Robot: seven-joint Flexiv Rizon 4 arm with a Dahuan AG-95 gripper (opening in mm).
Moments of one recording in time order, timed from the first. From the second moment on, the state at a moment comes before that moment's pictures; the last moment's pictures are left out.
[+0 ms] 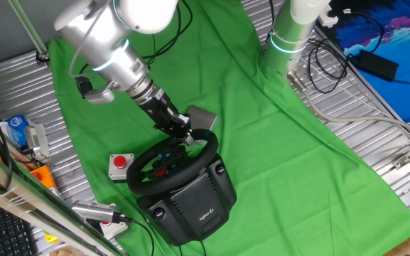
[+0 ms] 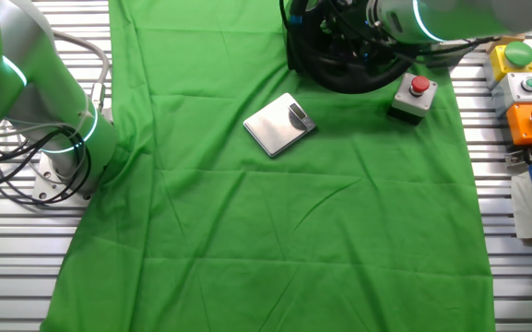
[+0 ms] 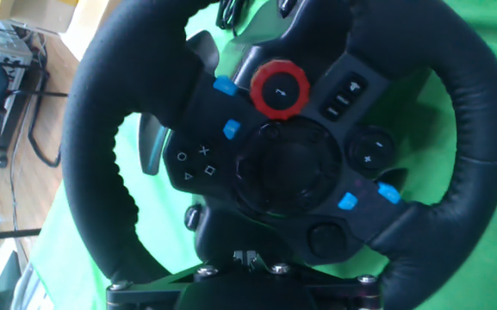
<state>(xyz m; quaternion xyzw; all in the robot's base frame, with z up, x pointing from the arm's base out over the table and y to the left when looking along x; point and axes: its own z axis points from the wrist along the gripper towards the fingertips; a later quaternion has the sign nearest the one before) 0.480 0.188 0.171 0.32 -0.89 -0.33 0.08</state>
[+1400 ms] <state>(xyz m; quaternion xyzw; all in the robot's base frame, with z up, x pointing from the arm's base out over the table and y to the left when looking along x) 0.459 0.160 0.155 0.36 -0.88 -0.31 0.08</state>
